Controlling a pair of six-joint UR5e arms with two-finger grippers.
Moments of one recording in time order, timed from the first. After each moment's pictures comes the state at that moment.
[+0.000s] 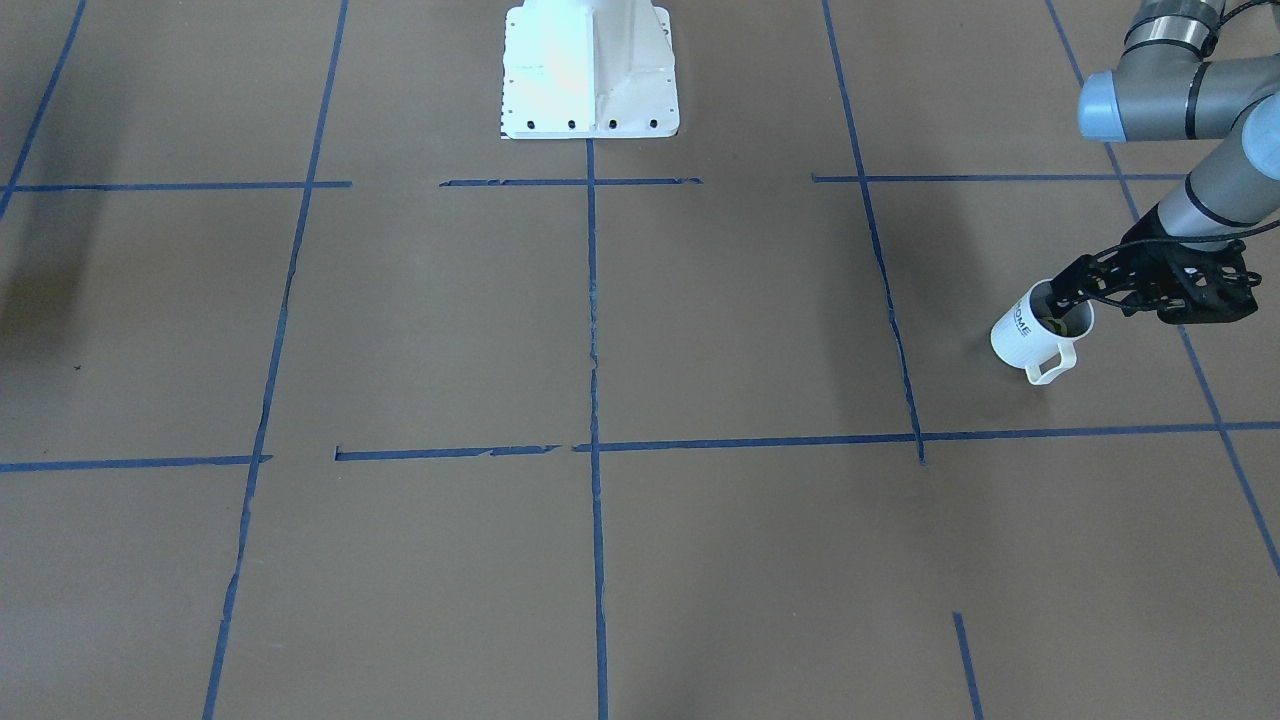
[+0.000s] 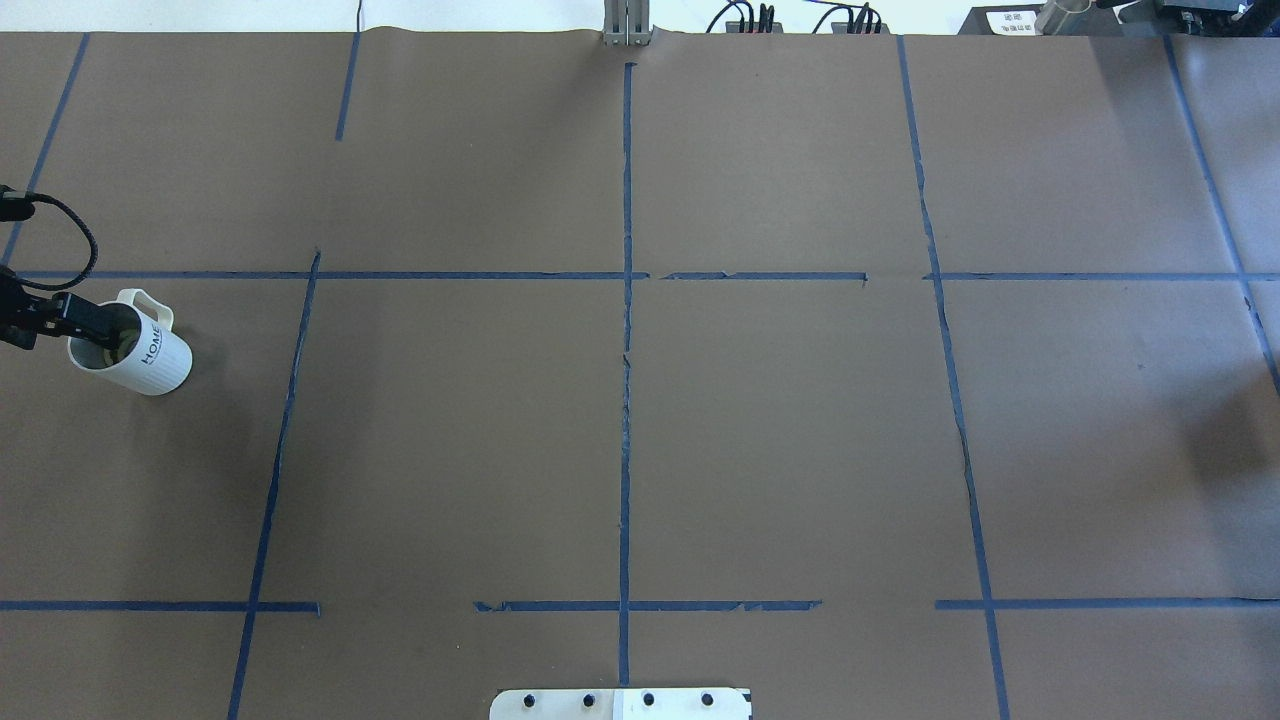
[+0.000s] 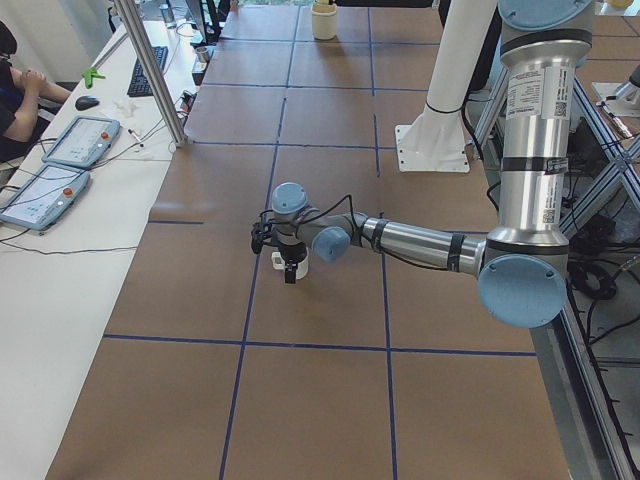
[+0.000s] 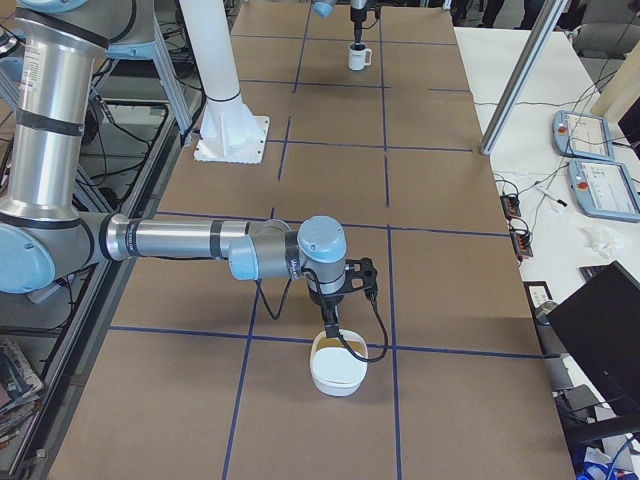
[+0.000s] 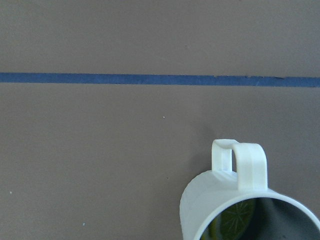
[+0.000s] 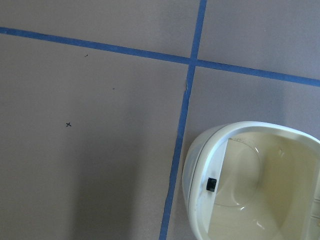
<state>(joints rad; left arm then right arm) -1.04 -1.55 -1.69 -2.00 -2.20 -0.73 1.53 -1.81 1.83 -1.45 2.32 -0.04</state>
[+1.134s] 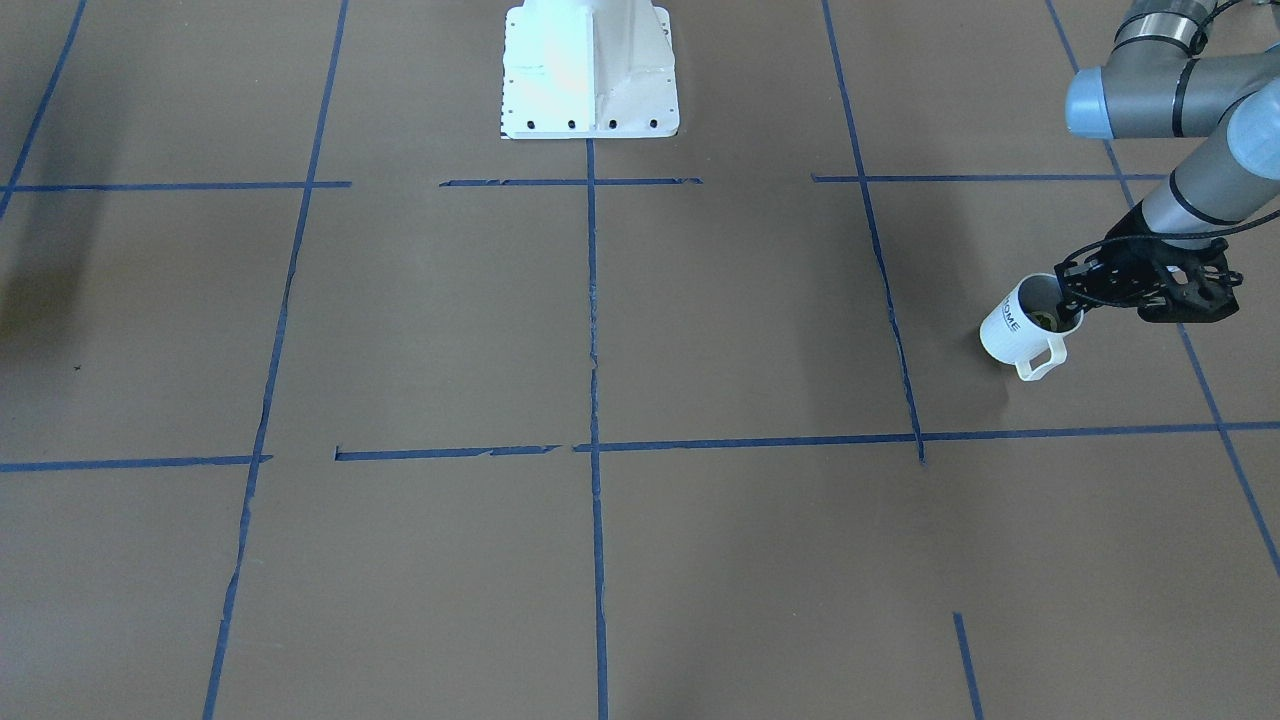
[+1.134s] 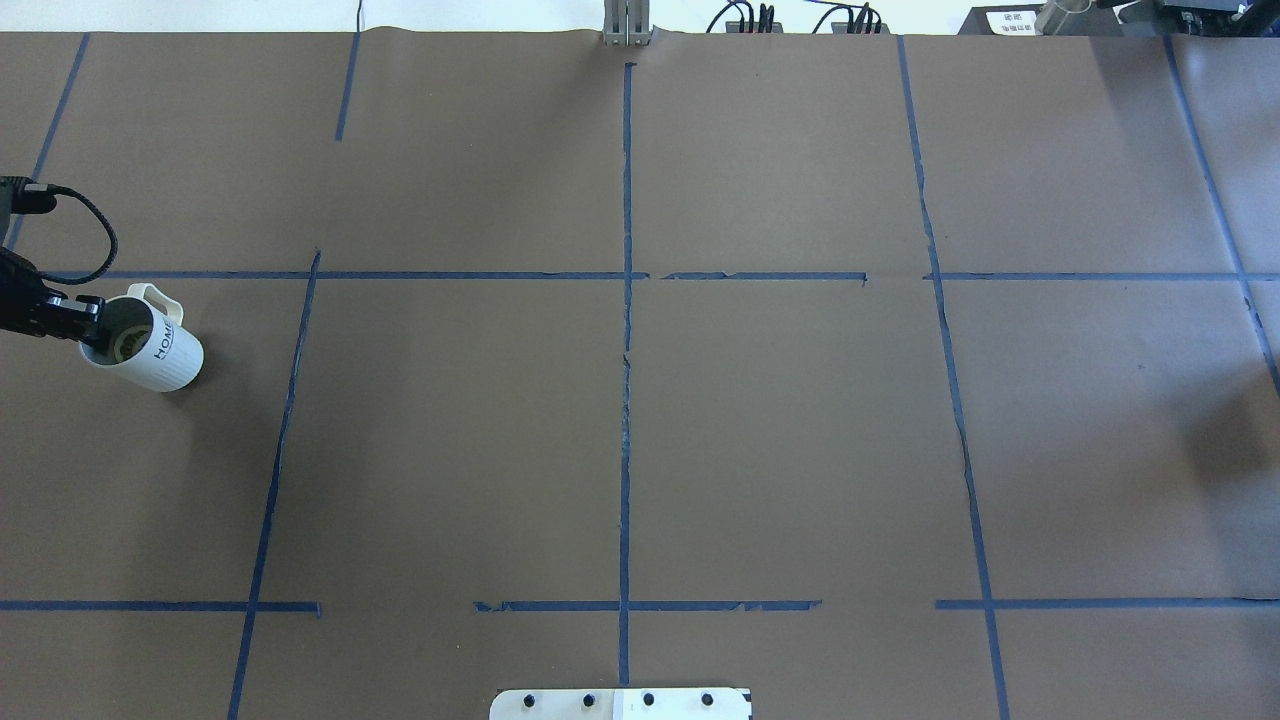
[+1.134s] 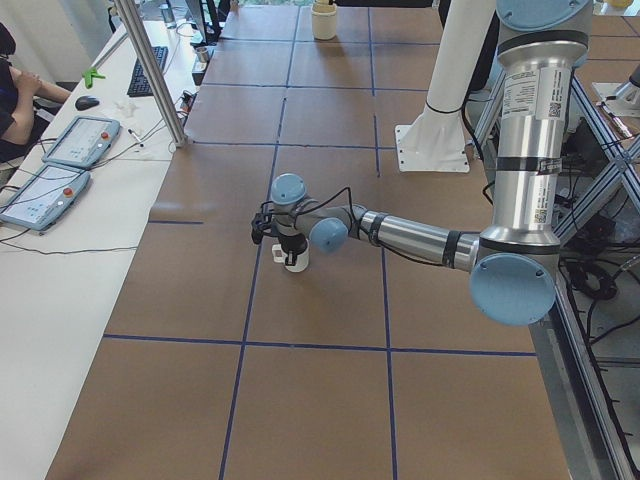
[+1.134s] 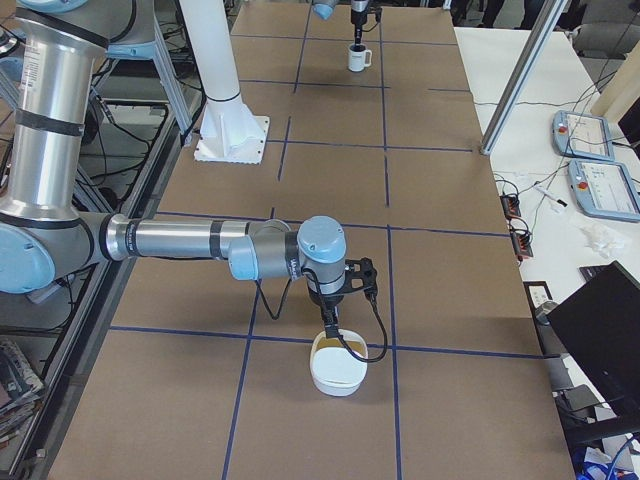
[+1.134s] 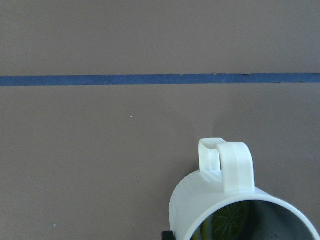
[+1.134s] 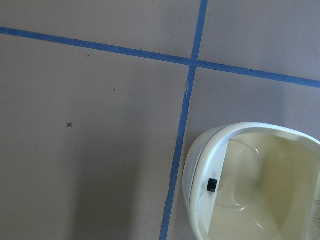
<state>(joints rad) -1.04 -1.58 -1.74 -1.94 -2.22 -0.73 1.53 -1.81 1.83 -1.45 2.32 -0.04</state>
